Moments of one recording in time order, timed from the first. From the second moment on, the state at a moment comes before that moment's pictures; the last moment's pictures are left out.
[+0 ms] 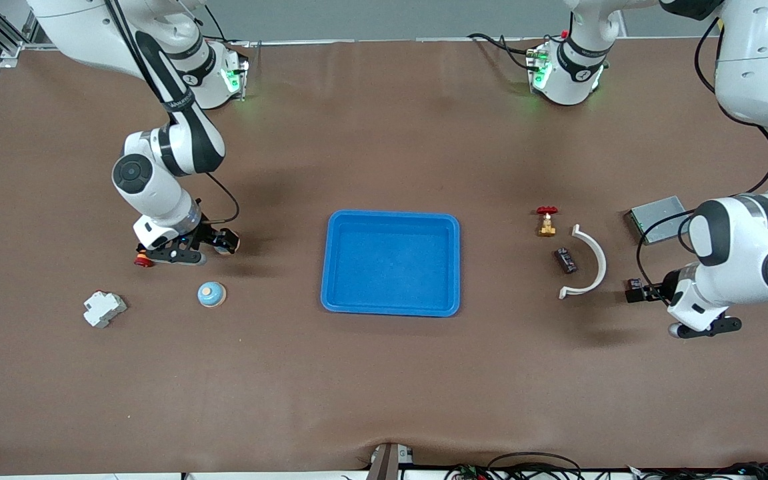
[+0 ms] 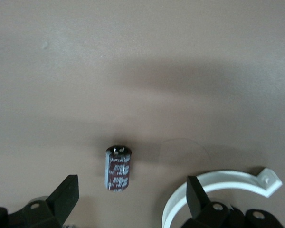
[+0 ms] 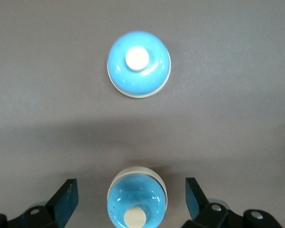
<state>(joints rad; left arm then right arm) 0.09 0.60 -0.01 -1.68 0.01 2.19 -0.06 0.16 0.28 0.03 -2.36 0.00 2.71 0.31</state>
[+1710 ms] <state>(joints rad) 0.10 0.65 0.00 -1.77 0.02 2.29 -0.06 0.19 0.35 0.03 -2.41 -0.01 2.81 0.31</state>
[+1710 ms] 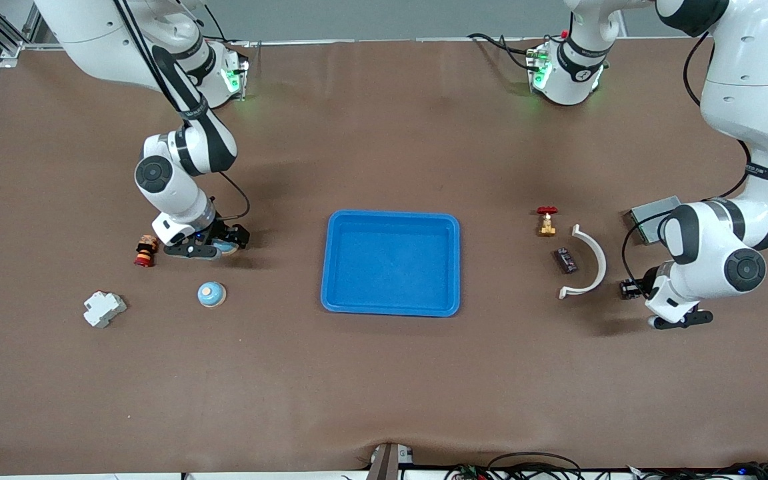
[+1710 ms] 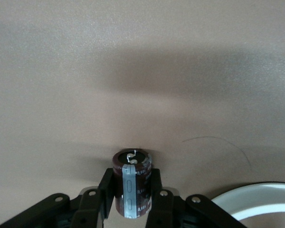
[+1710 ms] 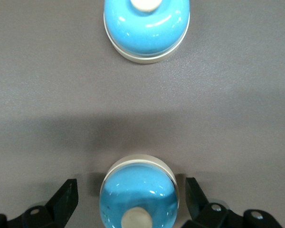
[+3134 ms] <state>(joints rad) -0.21 0.48 -0.03 -1.61 0.02 1.90 -0.58 0.35 0.34 0.03 -2.20 -0.01 2.58 0.57</state>
